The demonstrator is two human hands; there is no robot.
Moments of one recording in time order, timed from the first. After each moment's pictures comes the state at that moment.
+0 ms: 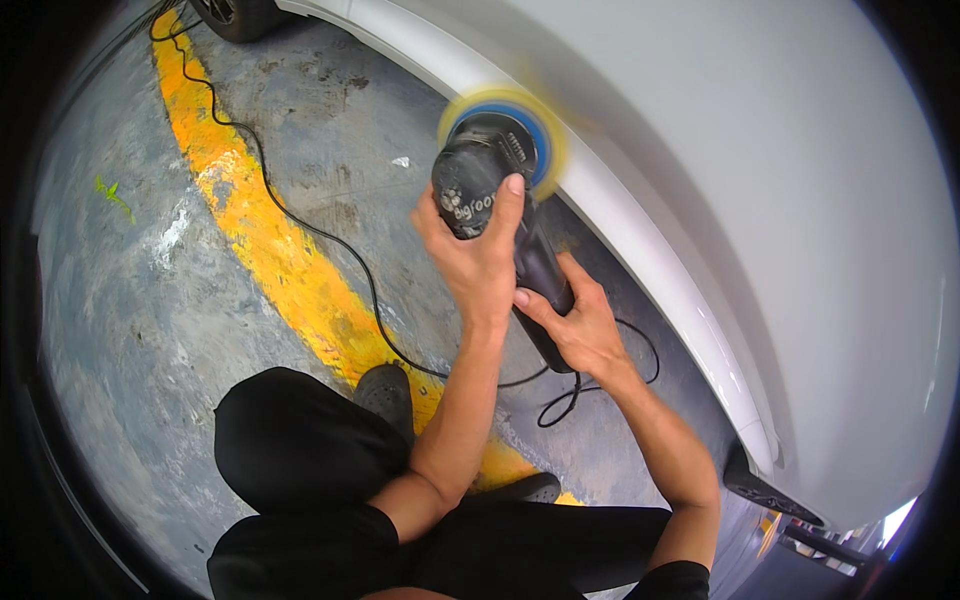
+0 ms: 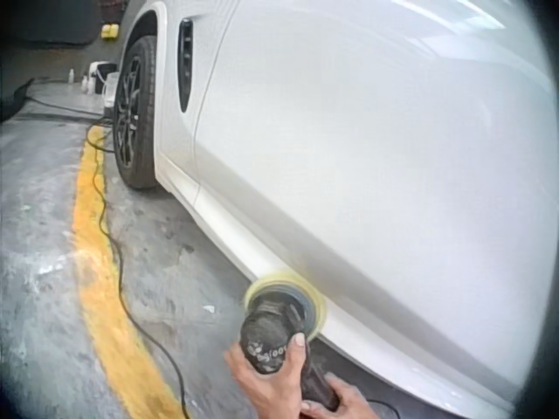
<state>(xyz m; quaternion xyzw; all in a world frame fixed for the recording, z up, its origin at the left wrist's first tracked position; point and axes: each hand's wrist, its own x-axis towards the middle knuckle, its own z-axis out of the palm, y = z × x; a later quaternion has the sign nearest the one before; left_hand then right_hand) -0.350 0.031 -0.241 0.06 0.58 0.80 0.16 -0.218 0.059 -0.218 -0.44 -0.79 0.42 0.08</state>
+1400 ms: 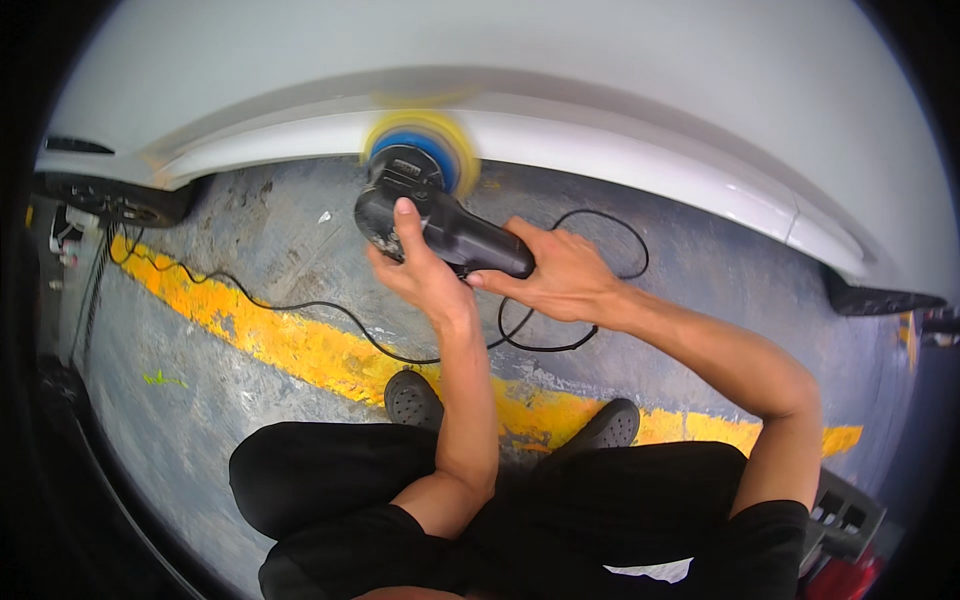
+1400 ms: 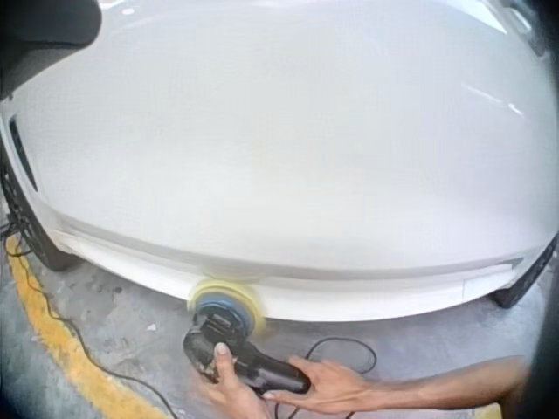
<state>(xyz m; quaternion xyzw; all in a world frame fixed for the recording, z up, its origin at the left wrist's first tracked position) -0.220 0.001 -0.251 0.12 0.50 0.80 0.30 -0.080 0.020 -0.197 -0.52 -0.77 0.37 0.01</state>
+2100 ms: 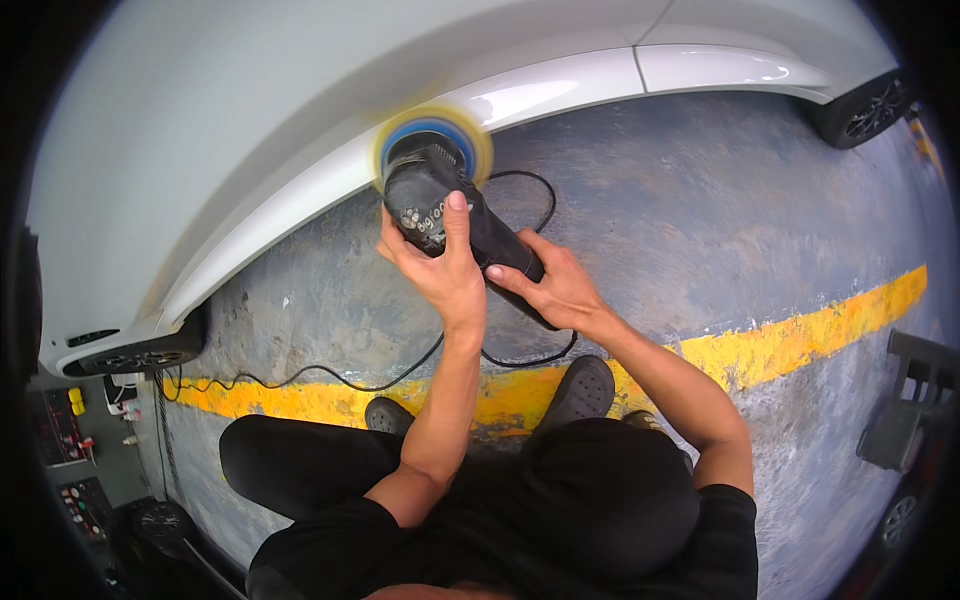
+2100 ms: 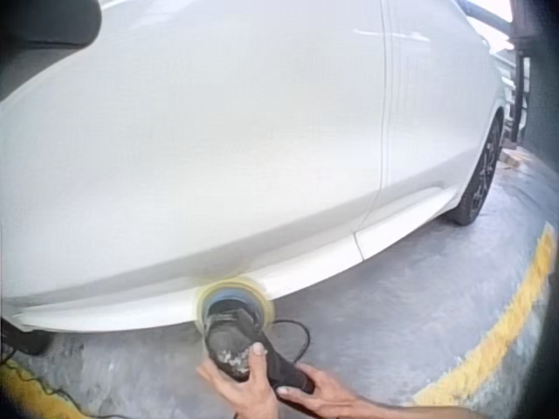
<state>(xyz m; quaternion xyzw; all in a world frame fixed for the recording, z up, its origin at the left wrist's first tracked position) 0.027 -0.041 -0.259 0.49 0.52 0.64 0.29 0.153 -0.088 -0.309 -0.57 -0.55 0.46 0.40</state>
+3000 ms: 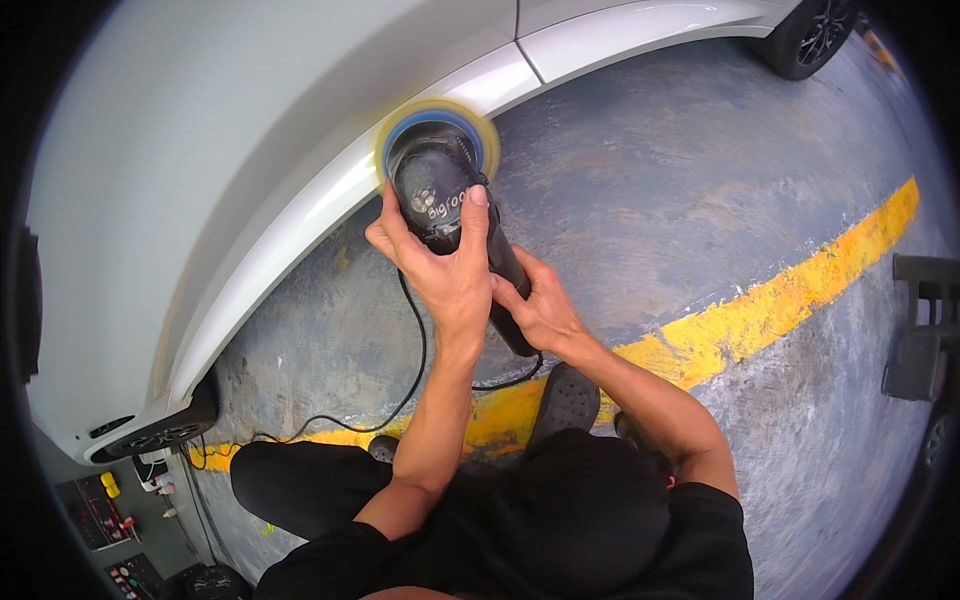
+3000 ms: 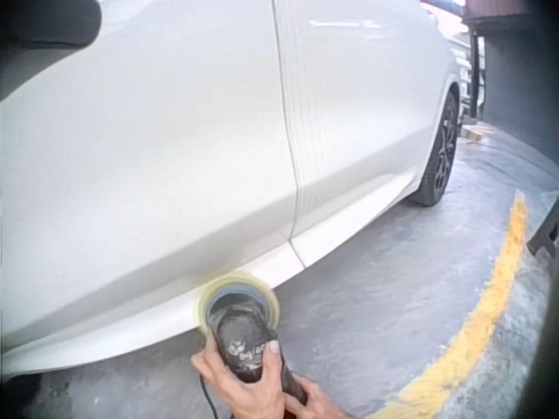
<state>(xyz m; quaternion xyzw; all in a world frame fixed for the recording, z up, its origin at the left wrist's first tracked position) 0.111 -0.039 -0.252 0.64 0.47 0.52 0.31 0.196 -0.120 -0.335 -0.55 -0.44 0.45 0.55</state>
